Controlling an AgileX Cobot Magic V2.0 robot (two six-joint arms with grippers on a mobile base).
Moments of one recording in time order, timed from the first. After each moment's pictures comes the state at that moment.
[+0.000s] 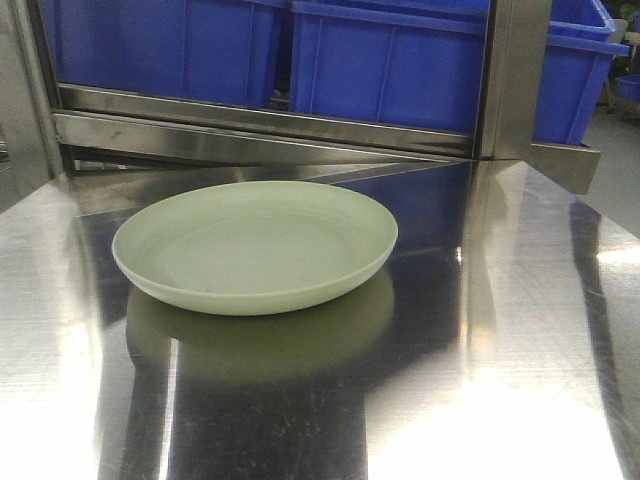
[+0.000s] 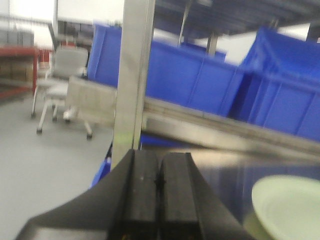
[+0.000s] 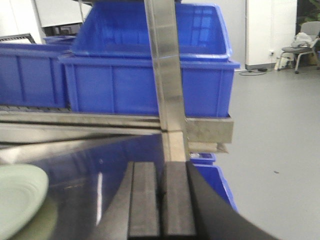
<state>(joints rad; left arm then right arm) -0.02 0.00 0.01 -0.03 -0.01 -0.11 0.05 -0.01 -0.05 0.16 0.04 0.02</state>
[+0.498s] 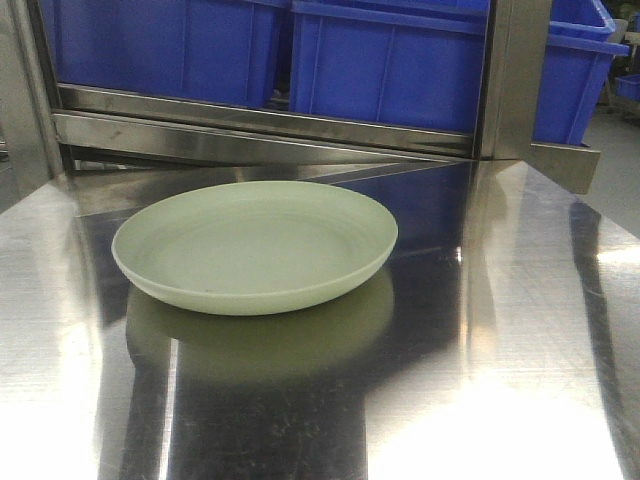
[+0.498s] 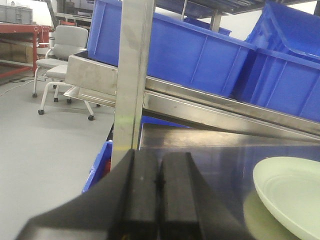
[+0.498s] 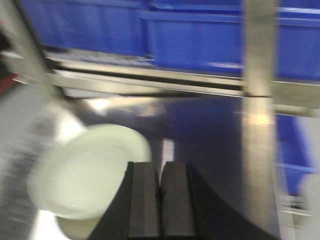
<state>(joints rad) -0.02 0.00 0.01 -0.03 0.03 -0.11 0.28 0.43 -0.64 0.28 0.48 0.02</state>
